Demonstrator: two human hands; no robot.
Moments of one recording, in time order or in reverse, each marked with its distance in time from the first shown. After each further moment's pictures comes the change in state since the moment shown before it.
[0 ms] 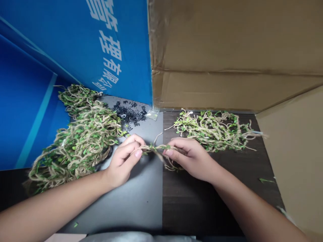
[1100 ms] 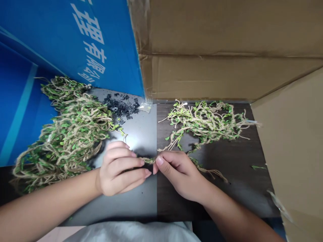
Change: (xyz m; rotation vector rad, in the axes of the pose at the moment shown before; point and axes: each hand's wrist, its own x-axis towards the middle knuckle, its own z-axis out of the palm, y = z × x) left_hand -0.004 0.016 0.004 0.569 -0.083 0.730; right_hand -0.040 -0.012 0.038 0.265 0.038 0.139
